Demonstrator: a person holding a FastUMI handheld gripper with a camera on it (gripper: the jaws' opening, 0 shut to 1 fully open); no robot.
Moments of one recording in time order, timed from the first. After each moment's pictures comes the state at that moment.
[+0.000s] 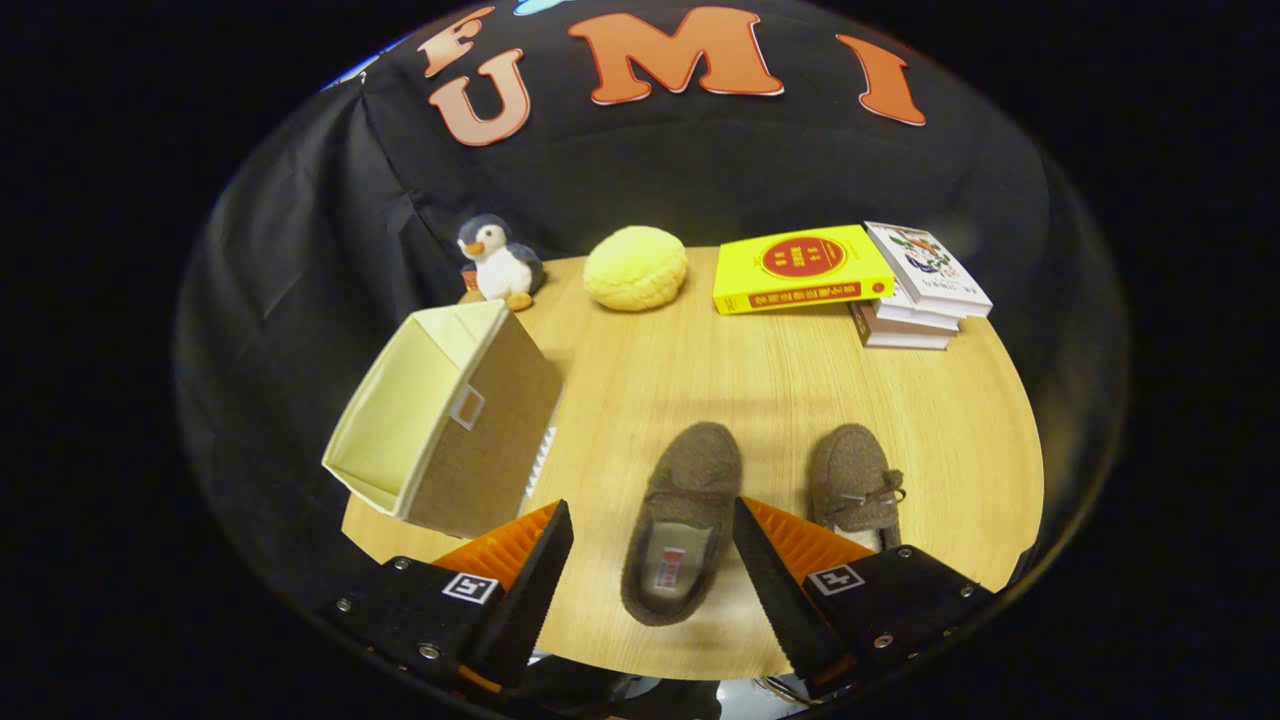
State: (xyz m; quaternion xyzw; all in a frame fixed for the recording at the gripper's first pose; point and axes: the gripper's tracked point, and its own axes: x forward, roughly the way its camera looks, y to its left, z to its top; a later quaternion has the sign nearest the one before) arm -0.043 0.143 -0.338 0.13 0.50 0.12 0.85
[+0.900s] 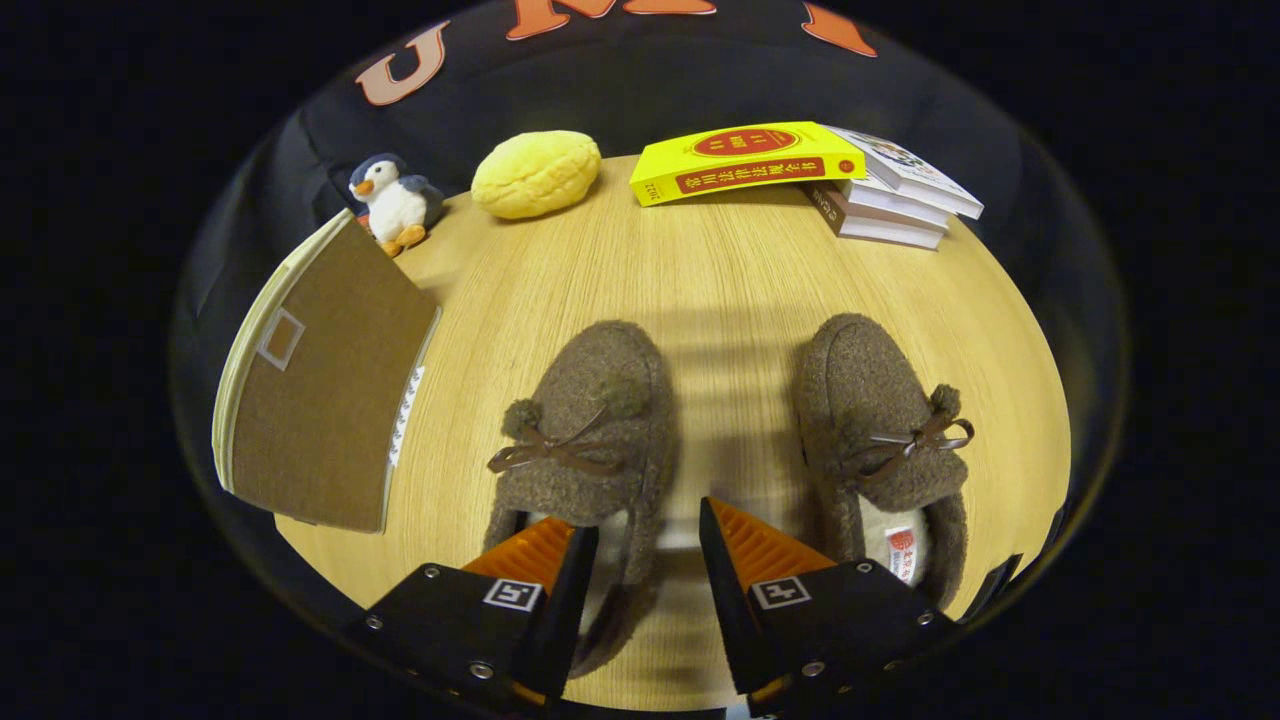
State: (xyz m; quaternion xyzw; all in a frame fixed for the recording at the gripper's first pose) arm -0.045 0.132 -0.475 0.12 0.56 0.05 0.82
